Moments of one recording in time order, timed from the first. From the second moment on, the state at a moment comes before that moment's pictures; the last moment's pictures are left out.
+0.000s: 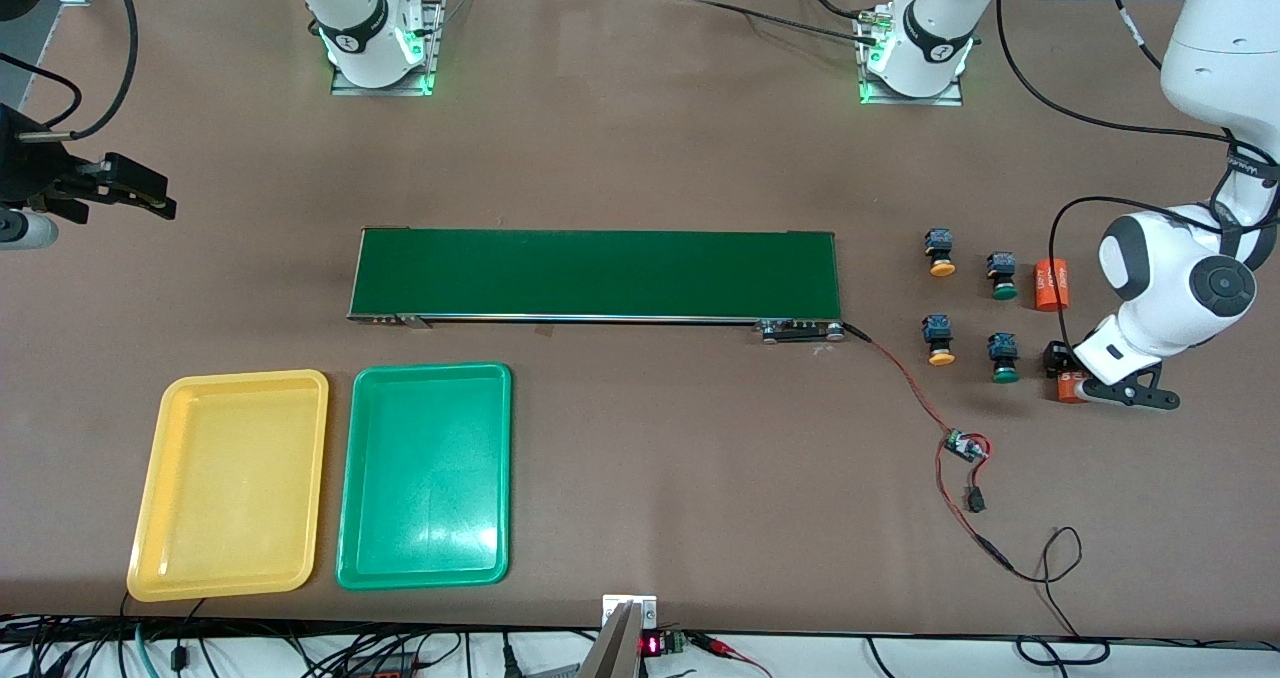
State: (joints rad) left arm 0.30 0.60 -0.02 -1.94 0.18 2.63 0.32; right arm 0.26 0.09 -0.29 -1.52 0.02 1.52 -0.09
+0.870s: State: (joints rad) left arm 0.29 0.32 -0.44 -1.88 0.18 1.87 0.55; right arm 0.26 0.09 -0.29 -1.52 0.02 1.52 -0.09
